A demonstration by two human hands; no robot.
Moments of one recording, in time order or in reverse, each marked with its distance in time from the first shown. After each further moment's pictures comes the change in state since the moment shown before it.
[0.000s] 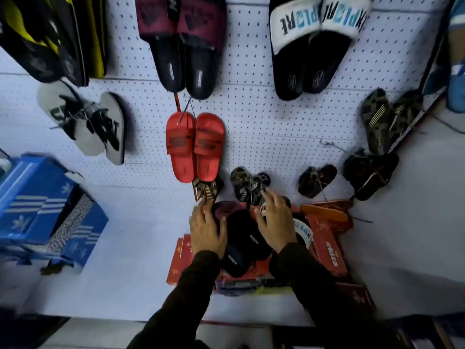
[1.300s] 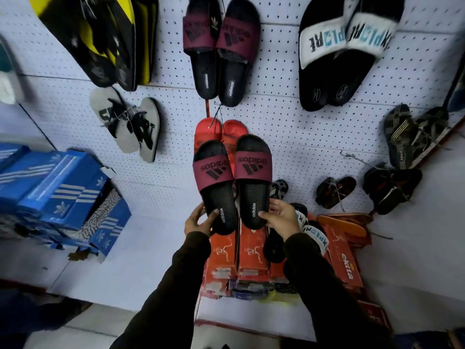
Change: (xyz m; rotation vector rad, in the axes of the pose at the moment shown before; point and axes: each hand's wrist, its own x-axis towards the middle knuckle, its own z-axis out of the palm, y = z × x) left_hand 0.010 -0.033 -0.067 -1.053 0.032 -0.655; right_hand 0.013 -0.040 -0.003 1.040 -0.188 0.504
